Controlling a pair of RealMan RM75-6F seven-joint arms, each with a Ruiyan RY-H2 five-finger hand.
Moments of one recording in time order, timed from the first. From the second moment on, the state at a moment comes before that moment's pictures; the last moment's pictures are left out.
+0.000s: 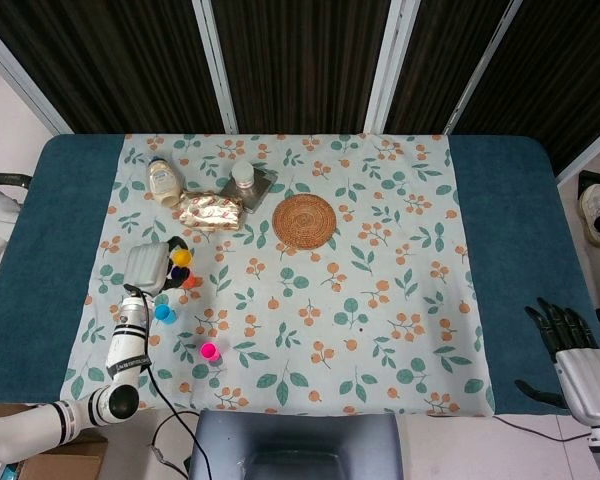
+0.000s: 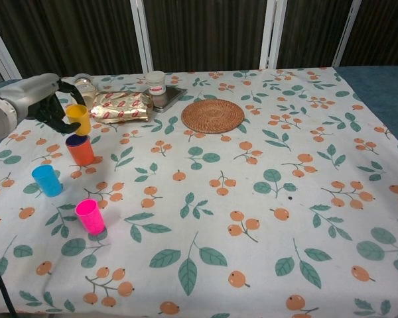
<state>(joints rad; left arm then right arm) -0.72 -1.58 -0.31 -1.38 0.81 1.08 0.43 0.02 -1.03 -0.03 -1.62 -1.62 1.50 0.04</state>
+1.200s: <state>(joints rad) -0.60 -1.47 -0.19 -1.58 1.01 1.09 0.29 0.02 -1.04 -0.03 -1.62 -1.62 1.50 0.04</state>
